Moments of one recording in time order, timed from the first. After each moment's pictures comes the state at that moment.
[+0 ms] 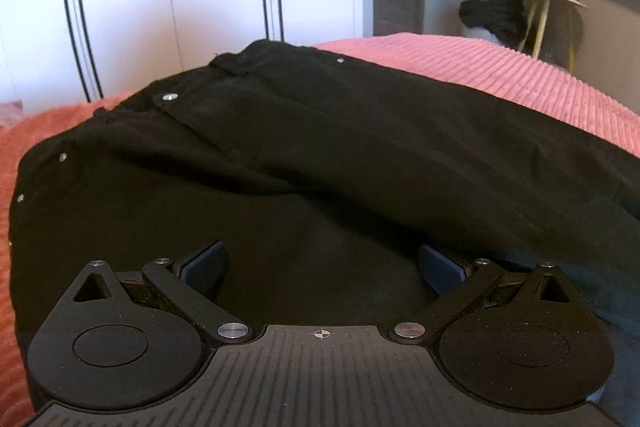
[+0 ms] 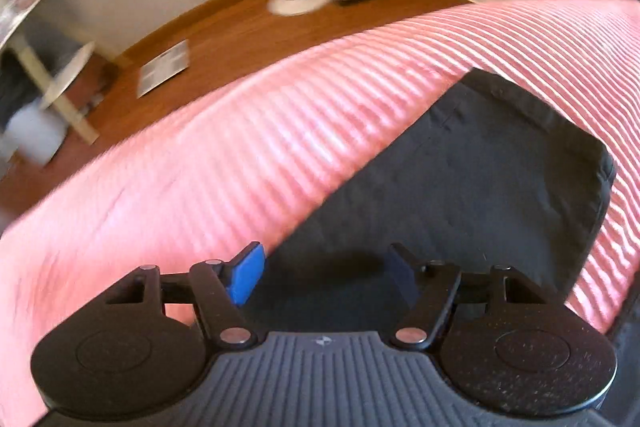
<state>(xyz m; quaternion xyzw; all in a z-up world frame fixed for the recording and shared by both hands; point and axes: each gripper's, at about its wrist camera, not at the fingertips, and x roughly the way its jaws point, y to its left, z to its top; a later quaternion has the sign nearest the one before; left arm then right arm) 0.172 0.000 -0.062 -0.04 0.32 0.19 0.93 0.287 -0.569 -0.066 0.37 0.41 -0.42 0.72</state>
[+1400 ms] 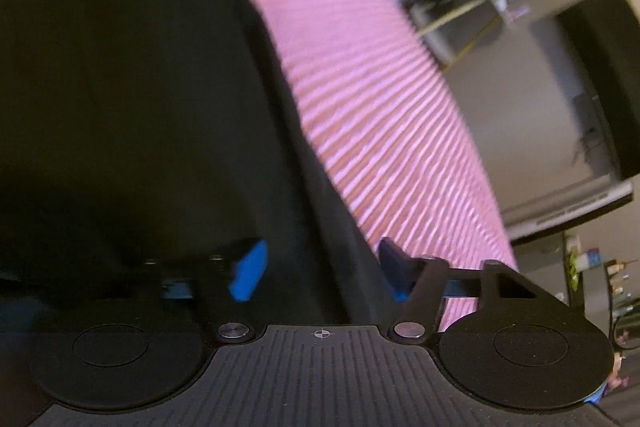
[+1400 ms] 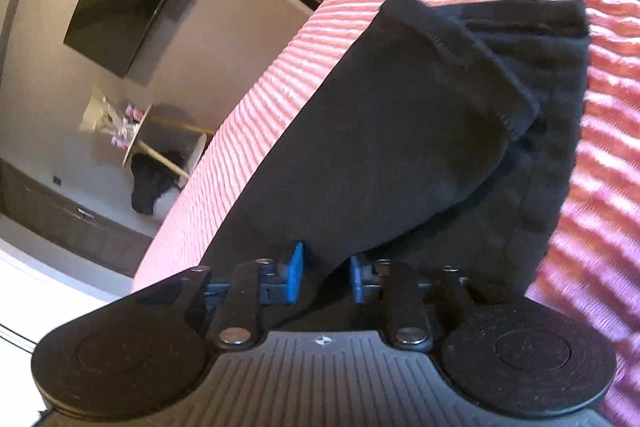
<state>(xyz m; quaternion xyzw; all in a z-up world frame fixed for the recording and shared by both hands) 0.342 0.041 -0.036 -0.35 0.47 -0.06 0.81 -0.081 -0.456 -0.130 0.54 0.17 -0.27 0.78</state>
